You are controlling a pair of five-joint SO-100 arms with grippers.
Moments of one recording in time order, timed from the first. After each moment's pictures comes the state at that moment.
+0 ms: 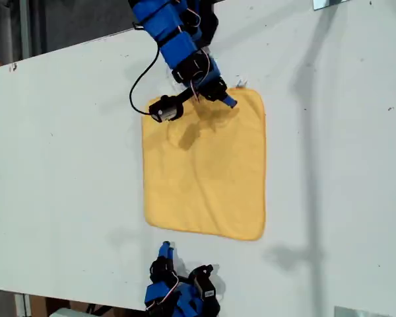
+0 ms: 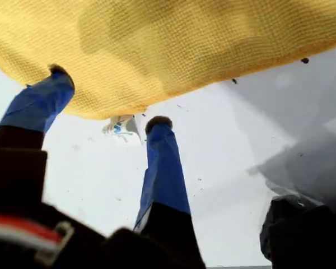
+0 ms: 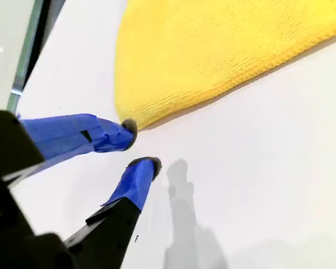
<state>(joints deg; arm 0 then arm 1) -36.2 198.3 177.2 72.6 -69.5 -24.3 106.6 124.1 73.7 80.5</state>
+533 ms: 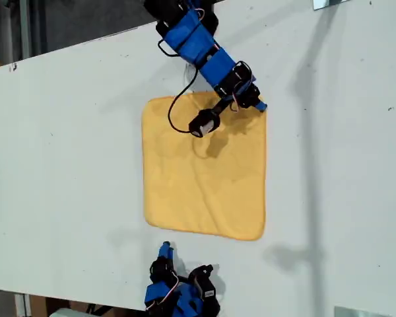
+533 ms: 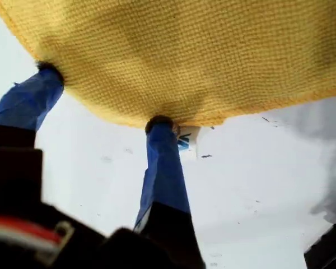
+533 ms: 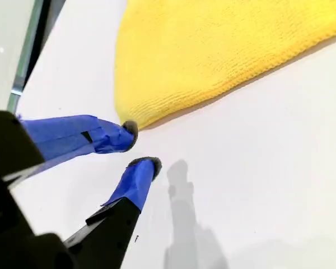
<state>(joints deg) -36.2 198.3 177.2 72.6 -69.5 -35.8 75.8 100.7 73.7 85.7</state>
